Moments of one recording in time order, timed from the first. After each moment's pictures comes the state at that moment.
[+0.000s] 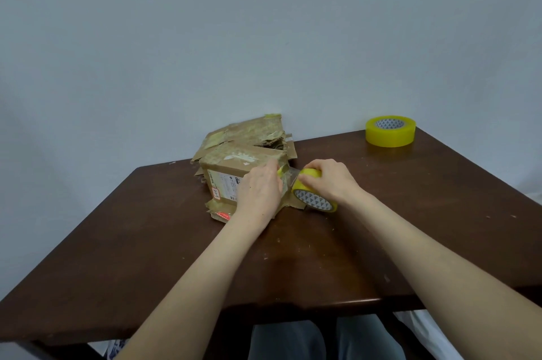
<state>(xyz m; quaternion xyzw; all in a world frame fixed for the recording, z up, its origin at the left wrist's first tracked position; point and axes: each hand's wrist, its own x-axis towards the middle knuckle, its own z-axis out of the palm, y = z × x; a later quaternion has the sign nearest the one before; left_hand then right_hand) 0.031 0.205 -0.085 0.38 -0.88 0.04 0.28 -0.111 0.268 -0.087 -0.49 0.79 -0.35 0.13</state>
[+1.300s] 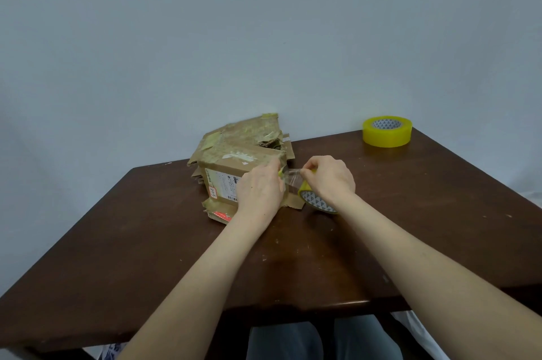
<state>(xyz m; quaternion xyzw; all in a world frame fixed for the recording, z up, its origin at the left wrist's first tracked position) 0.027 0.206 -0.083 0.39 -0.88 0.06 0.27 -0.097 0.266 -0.082 -0.42 0.83 -0.36 0.07</state>
